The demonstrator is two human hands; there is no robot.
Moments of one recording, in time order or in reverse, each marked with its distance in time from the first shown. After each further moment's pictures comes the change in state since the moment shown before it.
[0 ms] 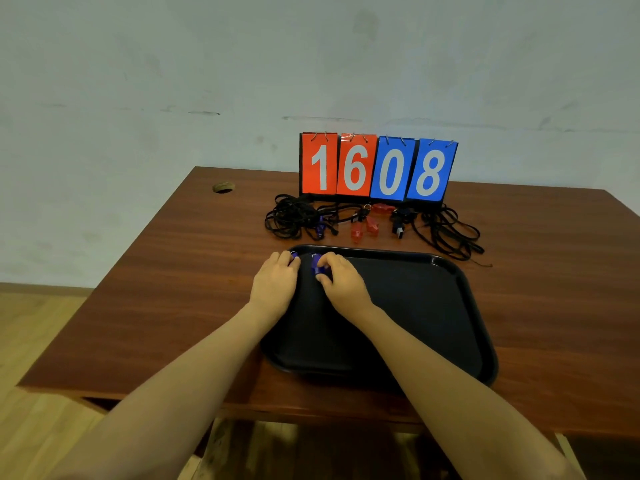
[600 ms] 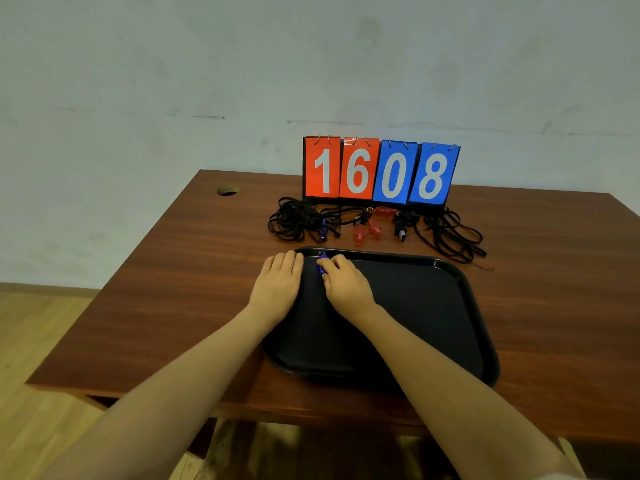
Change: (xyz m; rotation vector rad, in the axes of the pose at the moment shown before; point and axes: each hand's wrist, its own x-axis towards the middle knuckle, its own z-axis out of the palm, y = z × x) left_hand -0.005 -0.010 0.009 0.222 0.196 0.159; right_hand 0.005 0.002 0.000 -0.340 -0.067 -0.068
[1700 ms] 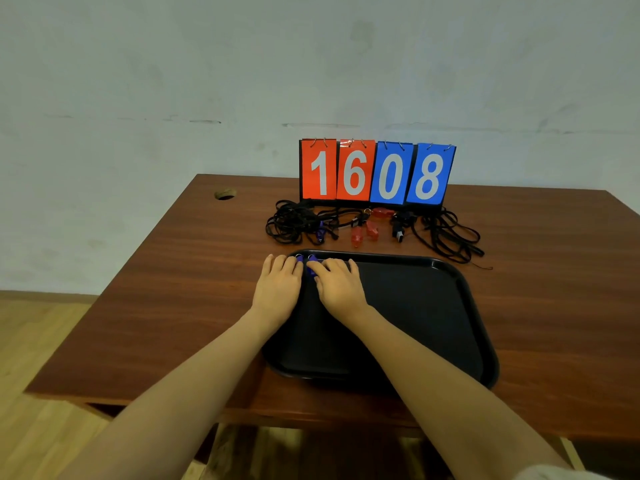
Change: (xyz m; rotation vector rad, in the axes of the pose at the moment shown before) left_hand 0.007 0.007 -0.001 -0.030 -0.034 -0.065; right_hand 0.003 -0.008 0.002 -0.058 -0.013 -0.011
